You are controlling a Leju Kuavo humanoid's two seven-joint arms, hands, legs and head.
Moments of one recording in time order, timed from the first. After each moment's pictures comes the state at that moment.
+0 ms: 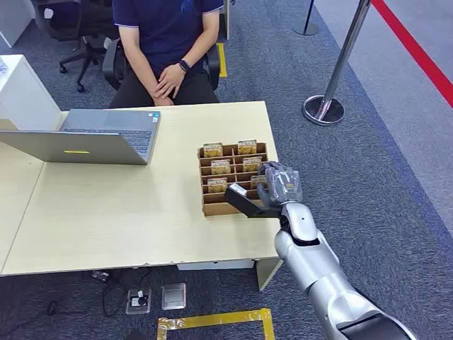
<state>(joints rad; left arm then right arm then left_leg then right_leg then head) -0.12 -0.15 0.49 -0.20 -1.08 0.16 0.13 -0.51 0.12 0.24 -0.80 1.25 -0.36 0.19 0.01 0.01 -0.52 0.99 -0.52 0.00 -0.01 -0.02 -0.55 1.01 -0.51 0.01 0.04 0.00</state>
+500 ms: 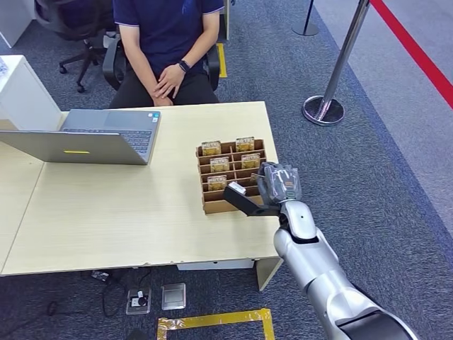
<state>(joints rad) -0.12 -0.15 0.49 -0.20 -1.08 0.15 0.13 -0.53 0.12 0.24 -0.78 1.26 -0.39 0.19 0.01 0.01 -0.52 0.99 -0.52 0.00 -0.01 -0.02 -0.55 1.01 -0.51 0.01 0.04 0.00</state>
